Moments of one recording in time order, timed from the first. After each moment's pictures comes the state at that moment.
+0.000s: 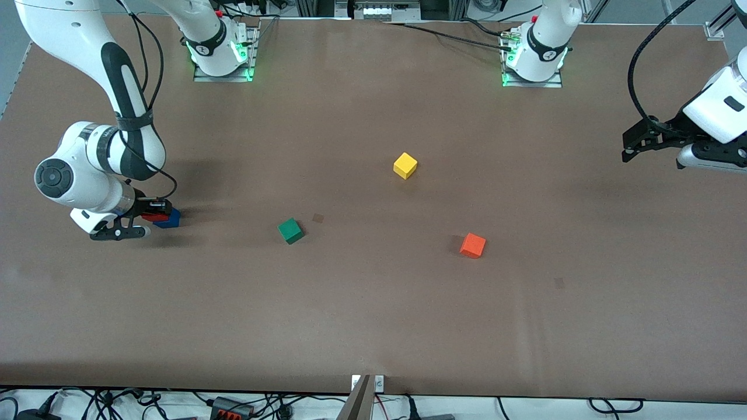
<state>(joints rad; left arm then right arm) 0.00 0.02 -0.05 -1.60 0.01 1.66 0.08 0.25 0.44 -0.35 -2.02 0.10 2.32 -0.25</state>
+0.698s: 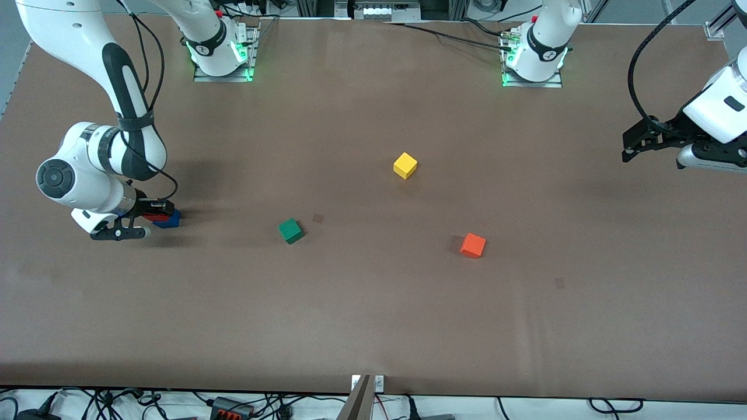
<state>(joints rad) 0.00 0.02 -0.05 -1.59 0.01 1.66 0.08 0.25 0.44 -0.35 -2.02 0.10 2.33 -0.21</state>
